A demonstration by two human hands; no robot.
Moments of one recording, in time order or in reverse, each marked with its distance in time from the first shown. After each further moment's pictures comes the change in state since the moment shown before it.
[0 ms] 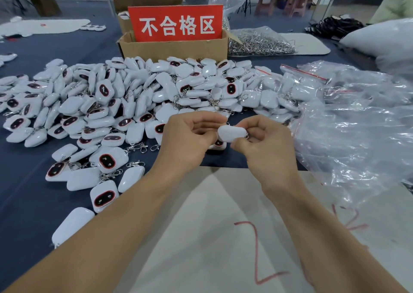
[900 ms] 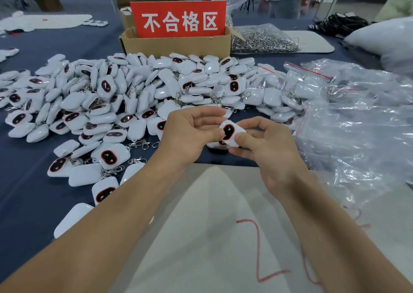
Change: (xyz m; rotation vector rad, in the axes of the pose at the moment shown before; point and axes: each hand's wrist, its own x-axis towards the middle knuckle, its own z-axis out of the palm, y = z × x) left_hand 0.001 0.007 -0.004 -0.263 -0.090 -0.123; right_hand -0.001 -0.011 -0.007 0.292 -0.135 0.267
